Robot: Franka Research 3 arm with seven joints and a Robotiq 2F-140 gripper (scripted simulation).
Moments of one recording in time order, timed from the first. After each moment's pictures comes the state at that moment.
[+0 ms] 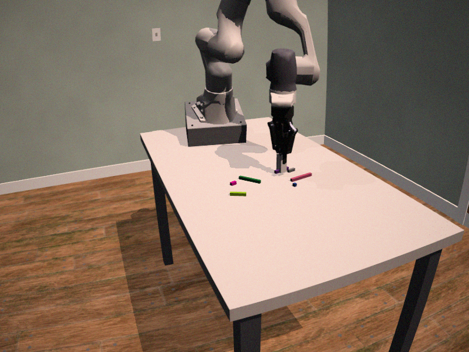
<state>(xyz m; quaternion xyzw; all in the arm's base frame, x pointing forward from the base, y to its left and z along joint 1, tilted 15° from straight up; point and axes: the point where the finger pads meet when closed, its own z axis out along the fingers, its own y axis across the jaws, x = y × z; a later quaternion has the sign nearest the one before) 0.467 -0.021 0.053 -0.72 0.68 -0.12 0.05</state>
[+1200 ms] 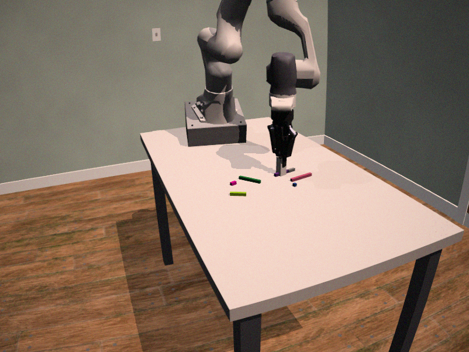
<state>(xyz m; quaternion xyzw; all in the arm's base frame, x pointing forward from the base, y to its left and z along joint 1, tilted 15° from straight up) 0.469 -0.022 0.041 -0.72 0.68 -0.12 0.04</state>
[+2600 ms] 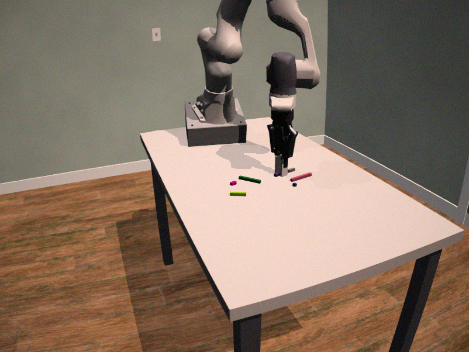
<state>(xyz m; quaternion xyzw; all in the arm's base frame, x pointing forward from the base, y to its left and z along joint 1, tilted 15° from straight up) 0.469 -0.022 0.041 -0.72 0.68 -0.12 0.04</state>
